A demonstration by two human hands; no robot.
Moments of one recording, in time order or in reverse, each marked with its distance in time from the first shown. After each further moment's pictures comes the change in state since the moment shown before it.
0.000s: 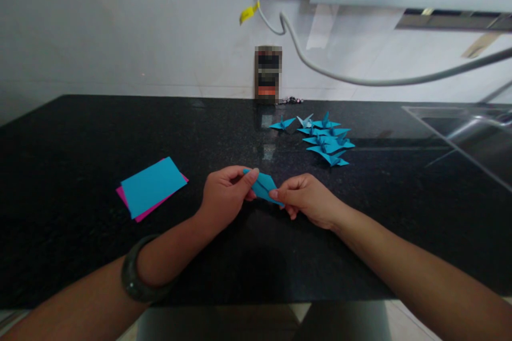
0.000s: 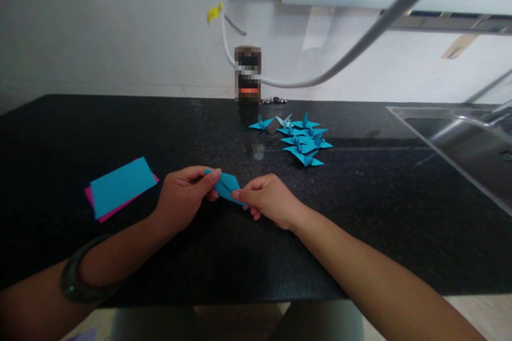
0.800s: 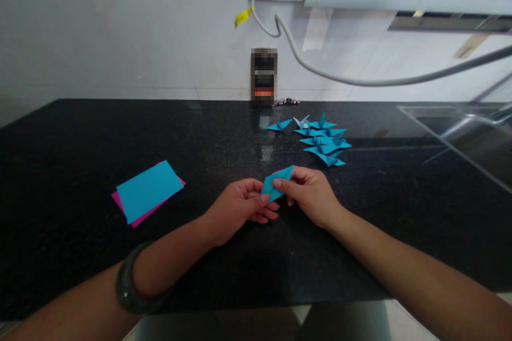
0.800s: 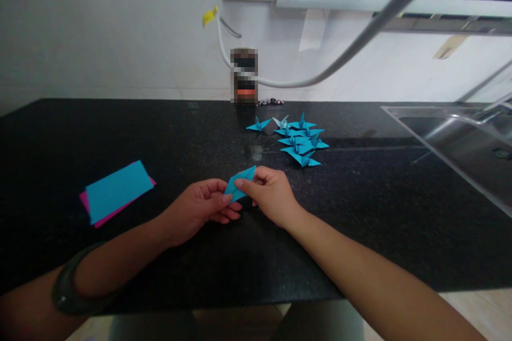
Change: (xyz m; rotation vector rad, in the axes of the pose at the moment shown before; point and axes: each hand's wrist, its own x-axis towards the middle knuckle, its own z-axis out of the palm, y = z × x) left_hand -0.006 0.000 0.007 -0.386 -0.485 -0.445; right_hand -0.001 -0.003 0.000 0.036 0.200 -0.305
